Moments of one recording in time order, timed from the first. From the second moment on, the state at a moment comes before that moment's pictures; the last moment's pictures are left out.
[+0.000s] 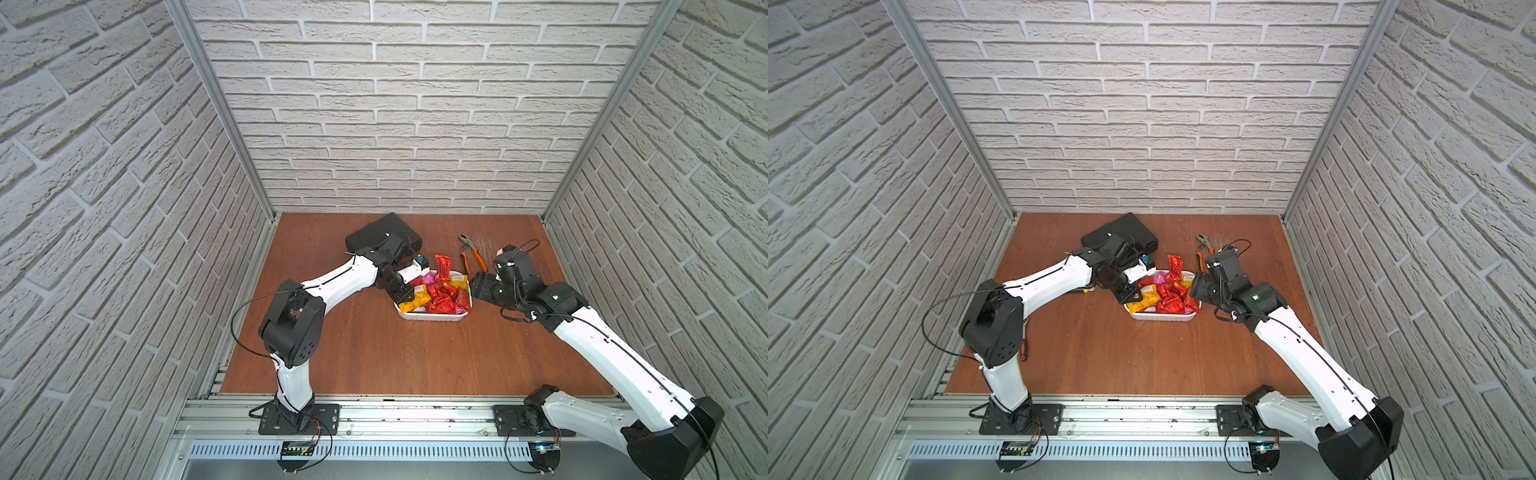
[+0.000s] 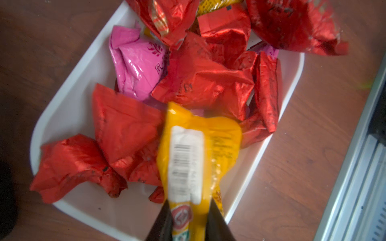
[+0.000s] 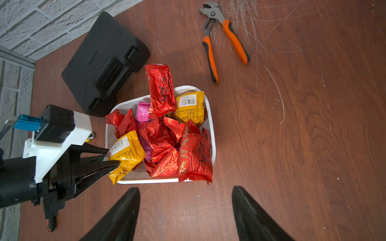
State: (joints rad) left arm -0.64 1.83 1.40 -0.75 0.36 0.33; right arm 0.45 1.10 1.08 -0.87 0.18 0.72
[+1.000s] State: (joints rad) left arm -0.65 1.35 1.00 -0.36 0.38 0.11; right arm 0.61 1.32 0.98 -0.33 -0.38 0.74
